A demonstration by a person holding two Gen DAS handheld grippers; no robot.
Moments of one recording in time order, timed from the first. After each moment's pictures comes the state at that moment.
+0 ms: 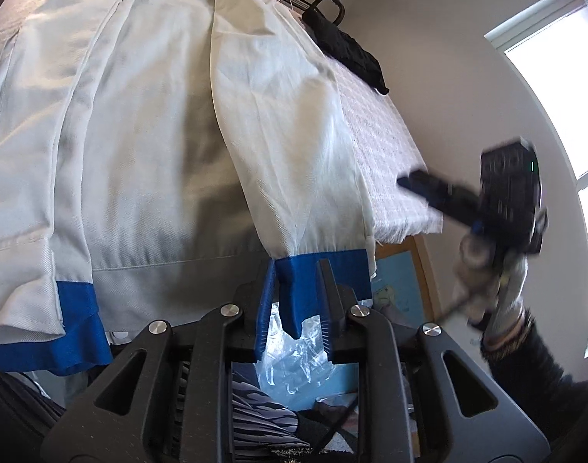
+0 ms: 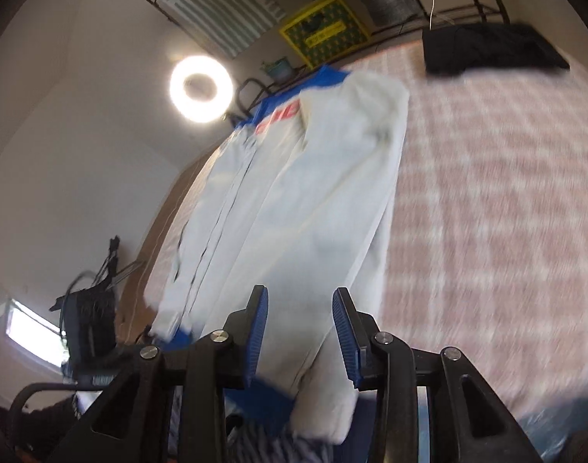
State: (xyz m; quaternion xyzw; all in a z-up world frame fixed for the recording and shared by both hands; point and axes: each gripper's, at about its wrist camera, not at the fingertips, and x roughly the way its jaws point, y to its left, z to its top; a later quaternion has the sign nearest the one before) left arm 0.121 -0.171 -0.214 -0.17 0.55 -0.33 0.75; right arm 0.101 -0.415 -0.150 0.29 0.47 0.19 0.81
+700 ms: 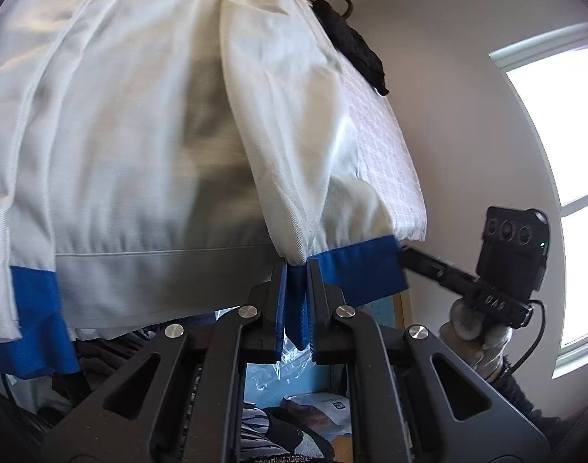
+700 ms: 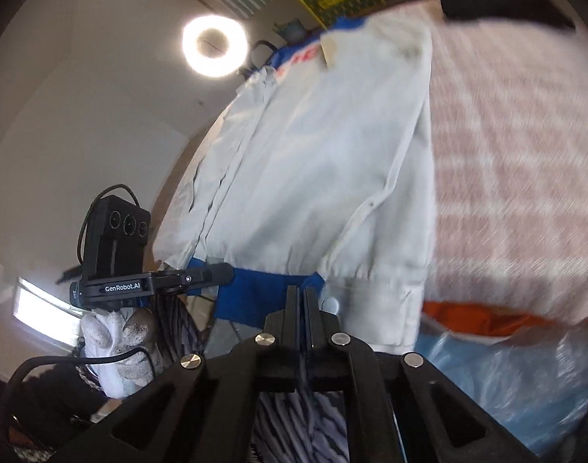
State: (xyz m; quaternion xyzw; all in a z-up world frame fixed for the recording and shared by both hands) left arm 0.124 -0.176 -0.239 -0.22 0.57 -0.34 0.71; right arm 0.065 -0.372 -0.151 0.24 0.49 0.20 0.81
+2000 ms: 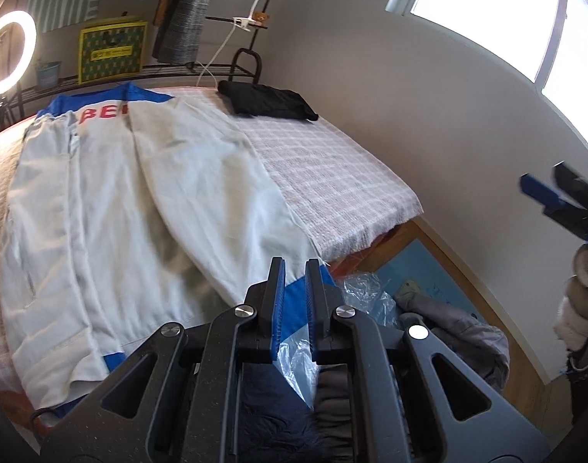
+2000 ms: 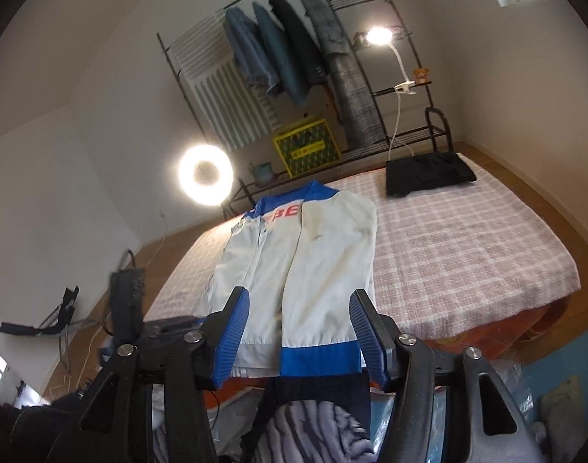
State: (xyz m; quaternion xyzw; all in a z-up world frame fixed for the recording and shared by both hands) left arm 0.067 -0.202 -0.130 -0.01 0.40 -0.41 0.82; right arm -0.087 -0.355 0.024 0.22 0.29 0.02 0.93
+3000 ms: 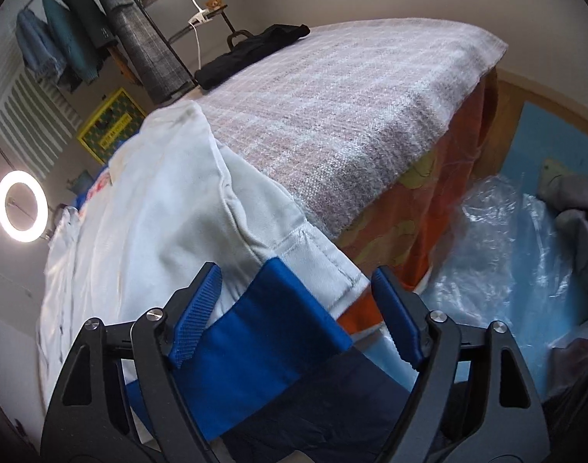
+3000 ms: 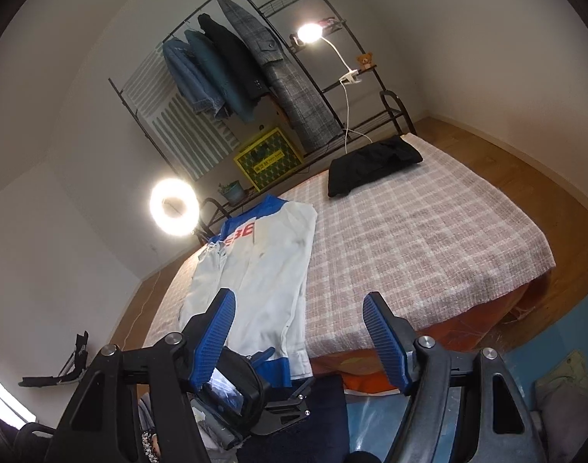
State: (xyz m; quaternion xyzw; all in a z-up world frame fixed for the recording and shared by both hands) left arm 0.031 -0.395 -0.276 0.34 0.31 -0.26 0.85; right arm -0.083 -0.496 -0.024 0.30 0.30 0.00 0.91
